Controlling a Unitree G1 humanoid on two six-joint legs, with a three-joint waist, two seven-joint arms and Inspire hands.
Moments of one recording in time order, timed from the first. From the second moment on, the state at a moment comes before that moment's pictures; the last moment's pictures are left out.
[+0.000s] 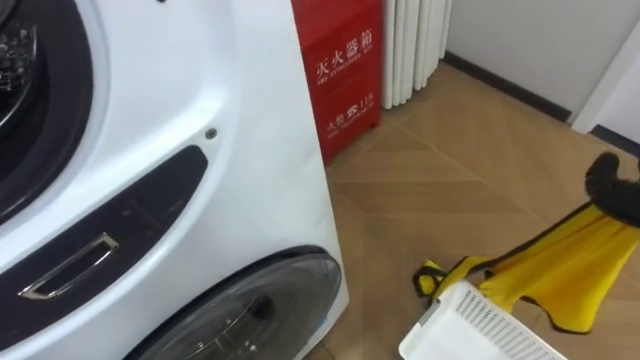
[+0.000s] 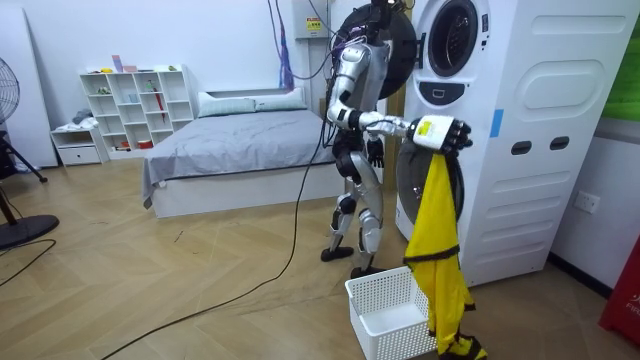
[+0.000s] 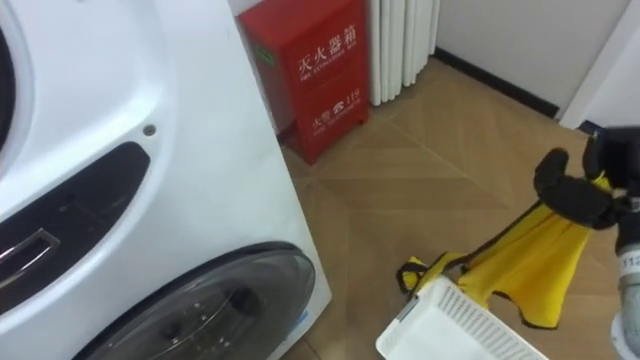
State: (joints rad) left arm 0.15 0.26 -0.12 1.16 -0.17 0.00 0.08; right arm -0.02 -0.59 -0.26 -0.07 -0.06 0.04 -0.26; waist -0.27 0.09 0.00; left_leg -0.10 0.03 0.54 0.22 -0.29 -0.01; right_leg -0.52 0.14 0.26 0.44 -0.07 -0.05
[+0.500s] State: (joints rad) left arm 0.15 0.29 -0.12 1.18 -0.22 -0.01 0.10; right arm -0.01 -0.59 -0.29 -0.21 -0.04 0.04 -0.30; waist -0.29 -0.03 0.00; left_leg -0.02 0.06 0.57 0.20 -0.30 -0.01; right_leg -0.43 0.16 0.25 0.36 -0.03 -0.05
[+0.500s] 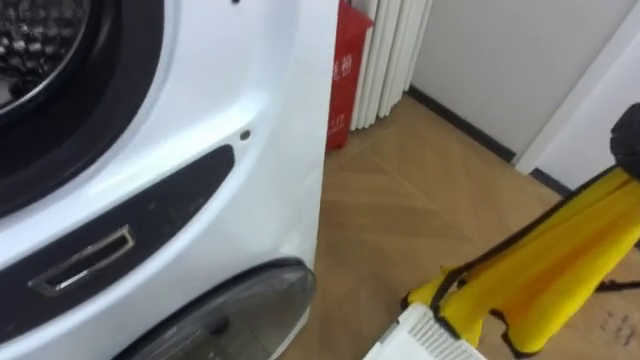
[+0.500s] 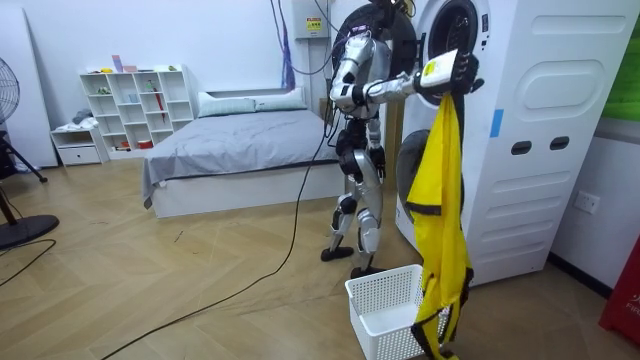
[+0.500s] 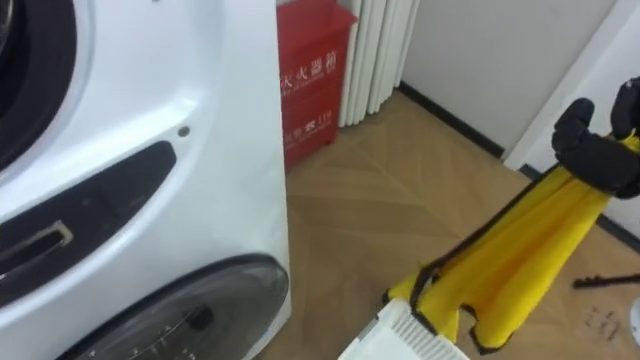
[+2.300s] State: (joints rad) left arm 0.07 0.35 -0.12 1.26 -0.22 0.03 0.01; right arm 0.10 -0.63 -0.17 -0.05 -0.08 0.09 0.25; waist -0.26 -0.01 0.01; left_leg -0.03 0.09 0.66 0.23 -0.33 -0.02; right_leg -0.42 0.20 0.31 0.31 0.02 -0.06
